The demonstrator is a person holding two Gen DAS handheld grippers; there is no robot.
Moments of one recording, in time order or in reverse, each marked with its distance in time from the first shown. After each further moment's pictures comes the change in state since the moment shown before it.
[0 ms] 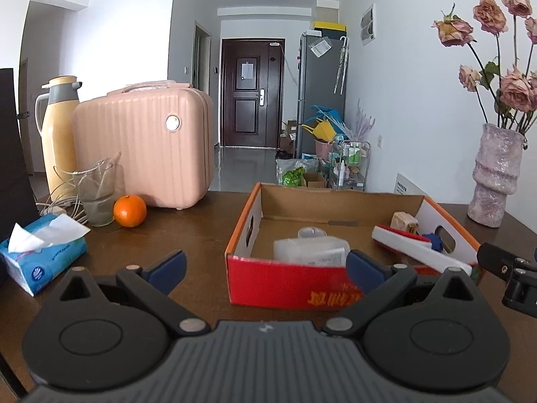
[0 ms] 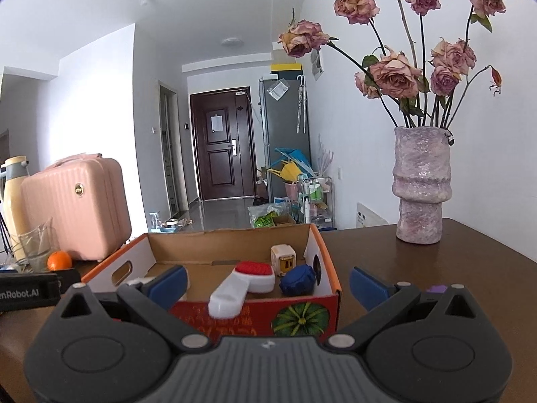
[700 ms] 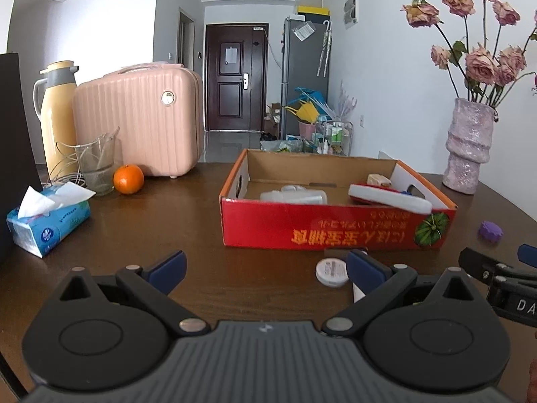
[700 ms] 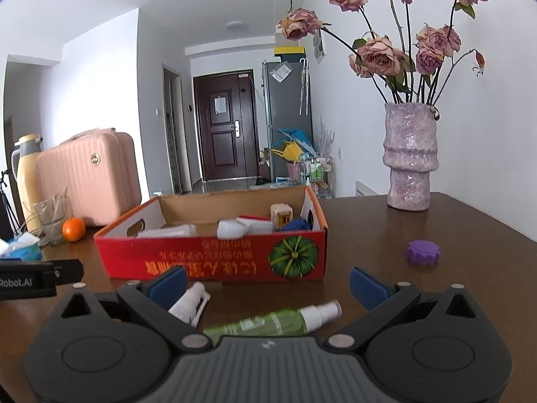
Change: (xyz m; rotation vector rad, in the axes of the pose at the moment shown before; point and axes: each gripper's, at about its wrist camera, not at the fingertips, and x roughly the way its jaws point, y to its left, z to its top) left arm -0.051 0.003 -0.038 0.028 0.063 -0.059; right arm -0.053 -0.005 -0.039 -0.010 0.072 0.007
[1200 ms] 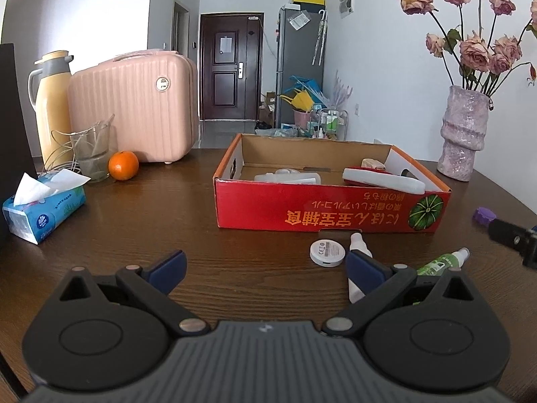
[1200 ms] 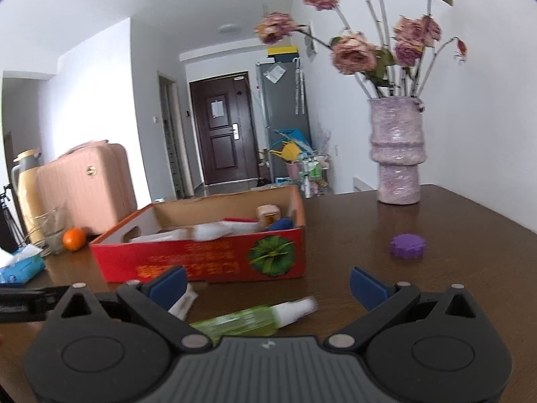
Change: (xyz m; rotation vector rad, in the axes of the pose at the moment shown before) left arm 0.001 -0.002 -0.009 0.005 0.040 -0.016; right arm -0.003 -0.052 0.007 0.047 -0.003 -0.003
